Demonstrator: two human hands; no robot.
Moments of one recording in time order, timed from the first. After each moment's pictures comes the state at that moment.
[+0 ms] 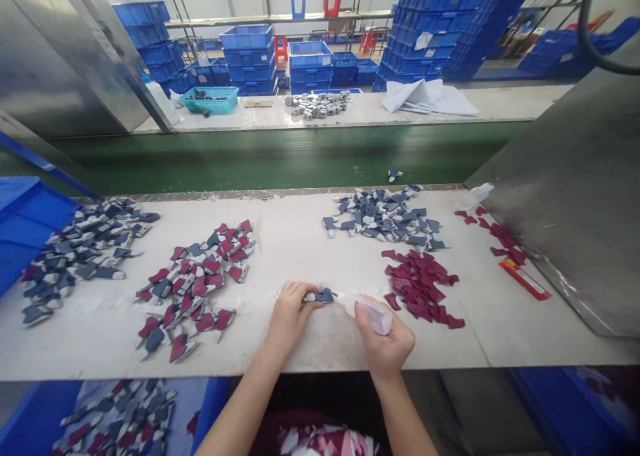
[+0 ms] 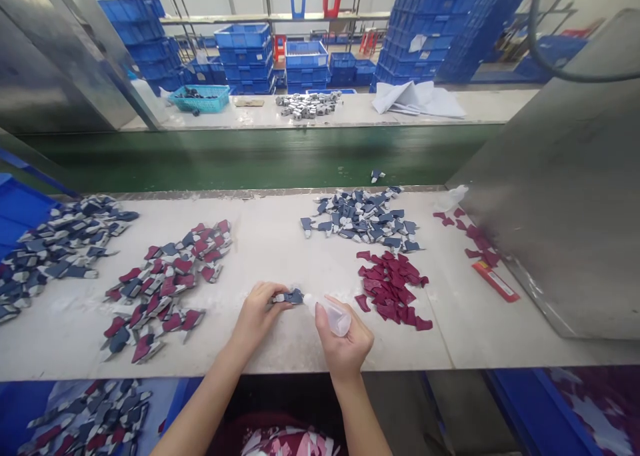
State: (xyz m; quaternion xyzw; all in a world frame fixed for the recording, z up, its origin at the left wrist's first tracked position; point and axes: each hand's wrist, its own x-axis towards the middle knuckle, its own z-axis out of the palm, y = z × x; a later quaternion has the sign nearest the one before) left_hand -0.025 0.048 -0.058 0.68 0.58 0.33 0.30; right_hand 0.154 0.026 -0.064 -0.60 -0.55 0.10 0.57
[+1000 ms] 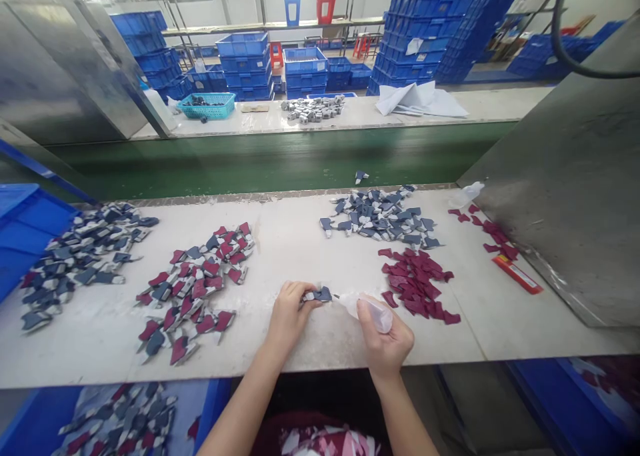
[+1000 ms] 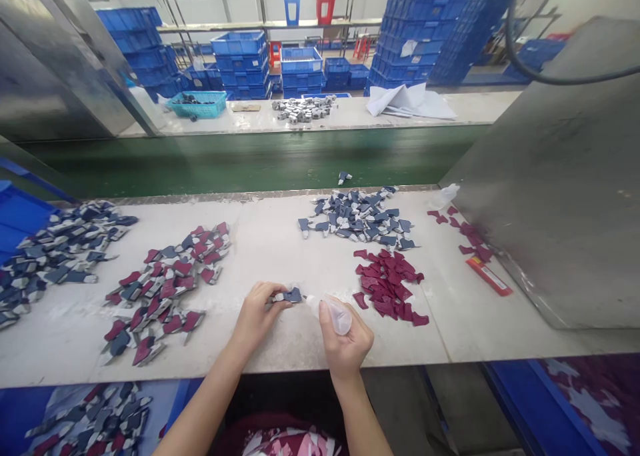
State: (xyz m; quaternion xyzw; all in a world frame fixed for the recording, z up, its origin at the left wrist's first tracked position) left_hand -0.023 0.049 -0.057 0.68 0.58 0.34 0.30; right_hand 0.152 0.022 -0.064 -0.60 -0.52 0.14 0.60
